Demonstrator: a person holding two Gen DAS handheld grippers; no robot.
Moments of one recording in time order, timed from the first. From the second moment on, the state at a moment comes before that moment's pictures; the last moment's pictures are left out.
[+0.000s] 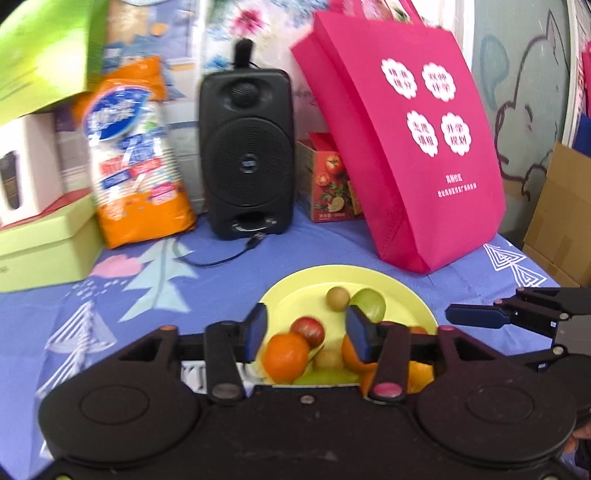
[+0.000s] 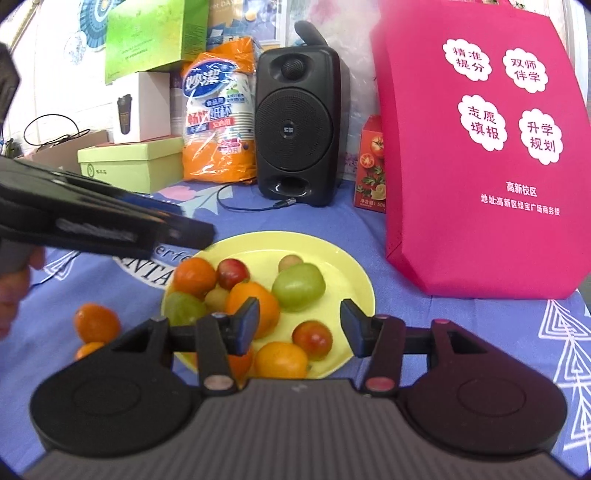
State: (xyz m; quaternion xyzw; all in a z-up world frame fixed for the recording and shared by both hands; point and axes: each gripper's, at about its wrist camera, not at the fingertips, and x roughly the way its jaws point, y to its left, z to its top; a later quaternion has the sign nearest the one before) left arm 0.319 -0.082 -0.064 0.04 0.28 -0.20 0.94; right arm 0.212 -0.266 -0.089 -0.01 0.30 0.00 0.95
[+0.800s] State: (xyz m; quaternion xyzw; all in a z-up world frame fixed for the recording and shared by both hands) left arm 0.233 0.004 -0.121 0.03 0.35 -0.14 0.93; right arm 0.170 -0.147 -0.106 -0.08 0.33 0.14 0.93
